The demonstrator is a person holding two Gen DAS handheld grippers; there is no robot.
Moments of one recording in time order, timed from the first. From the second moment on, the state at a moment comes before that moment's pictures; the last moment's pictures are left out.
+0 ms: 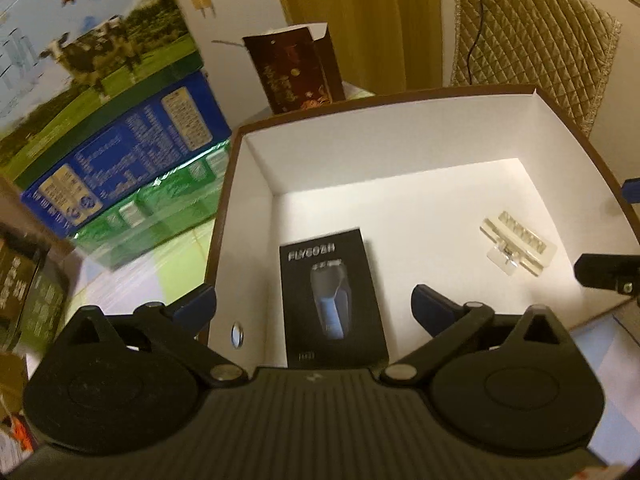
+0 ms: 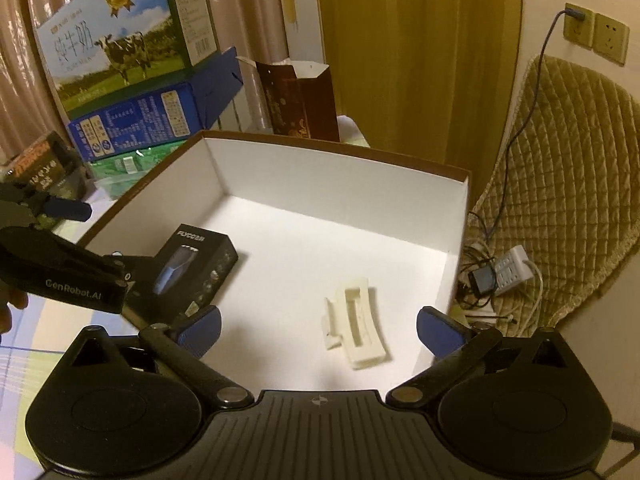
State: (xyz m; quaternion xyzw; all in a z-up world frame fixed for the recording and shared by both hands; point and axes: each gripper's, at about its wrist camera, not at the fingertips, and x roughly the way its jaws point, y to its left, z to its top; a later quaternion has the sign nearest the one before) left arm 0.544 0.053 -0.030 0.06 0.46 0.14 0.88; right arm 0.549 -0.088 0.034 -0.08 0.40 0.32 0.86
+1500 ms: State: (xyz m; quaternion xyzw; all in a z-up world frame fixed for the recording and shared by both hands) left arm 0.294 -0.006 -0.020 -0.04 0.48 0.14 0.87; right arm 0.367 -0.151 0.048 -0.08 0.41 0.35 0.84
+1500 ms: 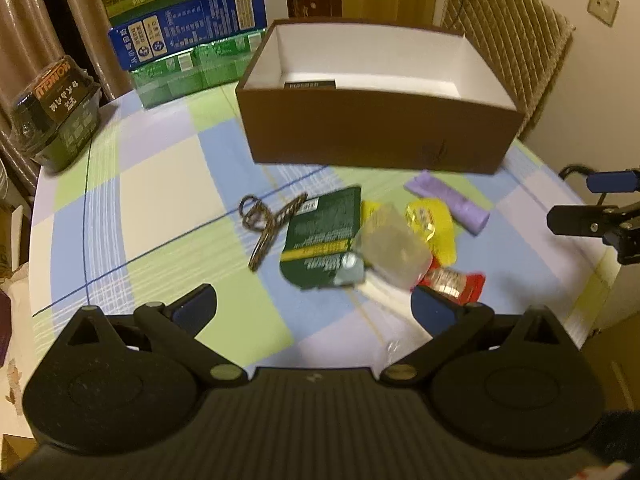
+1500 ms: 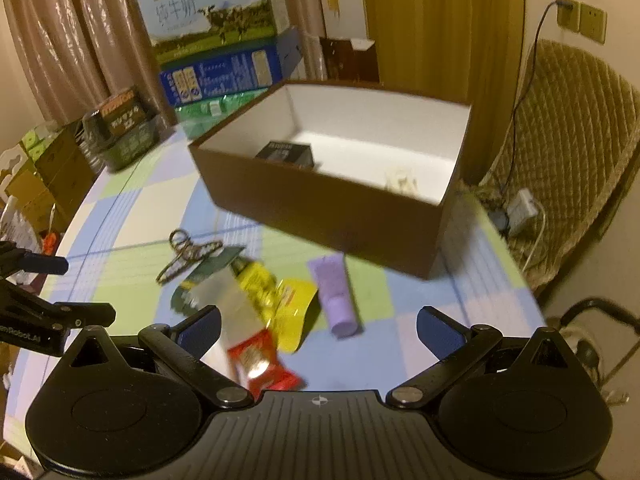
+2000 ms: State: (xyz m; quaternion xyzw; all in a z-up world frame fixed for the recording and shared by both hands) left arm 0.277 -0.030 -0.070 -0.05 0.53 0.06 0.84; right arm 0.340 -0.157 0.006 -0.09 0.49 0.31 0.81
